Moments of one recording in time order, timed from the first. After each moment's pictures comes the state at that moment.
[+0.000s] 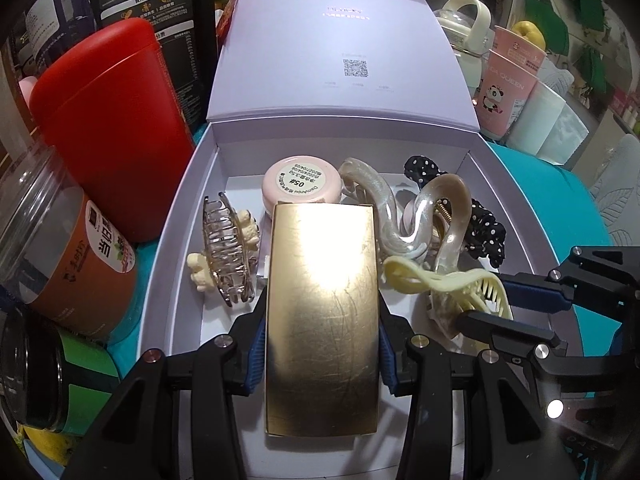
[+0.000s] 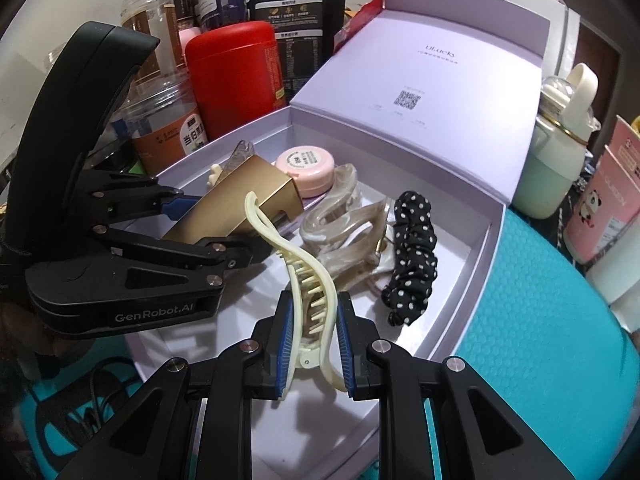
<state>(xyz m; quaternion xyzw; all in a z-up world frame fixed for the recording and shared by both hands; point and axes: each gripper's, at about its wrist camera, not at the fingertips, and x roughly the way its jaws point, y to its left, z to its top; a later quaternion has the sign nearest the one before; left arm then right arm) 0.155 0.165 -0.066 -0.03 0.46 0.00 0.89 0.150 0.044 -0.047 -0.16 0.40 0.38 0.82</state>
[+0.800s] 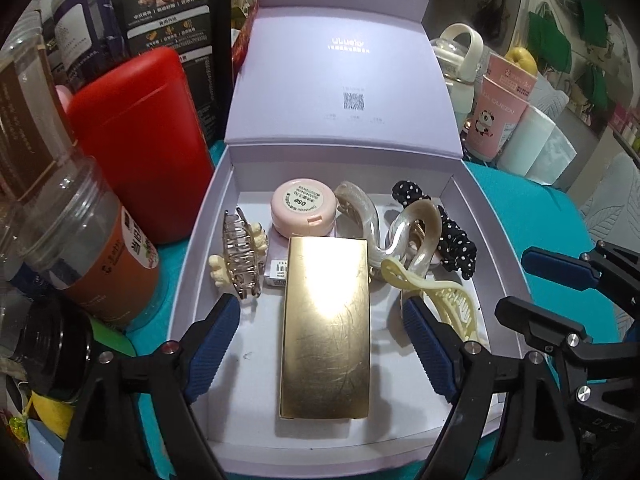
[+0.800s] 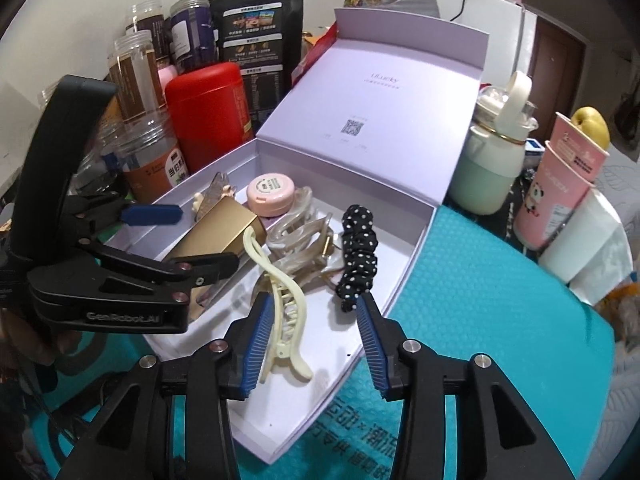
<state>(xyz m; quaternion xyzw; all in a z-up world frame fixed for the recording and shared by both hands) 0.130 0.168 -0.035 -0.05 0.44 0.02 0.90 0.137 0.017 -0.015 -0.15 0.37 0.32 0.86</state>
